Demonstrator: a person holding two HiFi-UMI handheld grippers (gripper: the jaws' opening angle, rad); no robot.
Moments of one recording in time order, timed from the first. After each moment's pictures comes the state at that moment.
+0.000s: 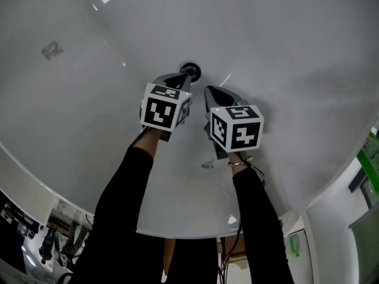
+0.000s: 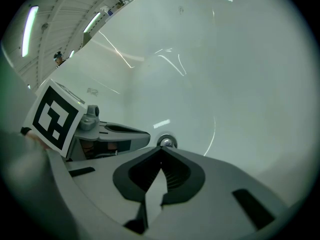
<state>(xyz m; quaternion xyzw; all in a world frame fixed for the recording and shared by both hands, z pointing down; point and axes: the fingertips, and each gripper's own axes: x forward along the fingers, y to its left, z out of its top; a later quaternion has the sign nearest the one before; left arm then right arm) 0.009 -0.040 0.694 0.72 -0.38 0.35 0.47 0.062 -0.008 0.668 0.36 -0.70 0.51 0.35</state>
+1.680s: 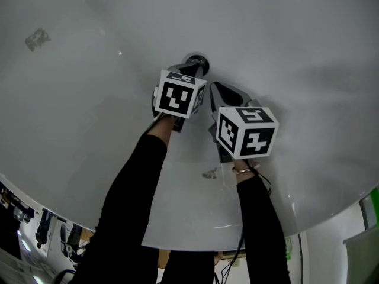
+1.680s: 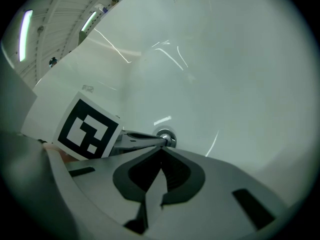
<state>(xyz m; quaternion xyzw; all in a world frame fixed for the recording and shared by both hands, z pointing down) 0.020 -0.031 0.765 0.68 -0.39 0.36 0.51 0.060 -0.009 0.691 0.35 -0.68 0.53 0.36</state>
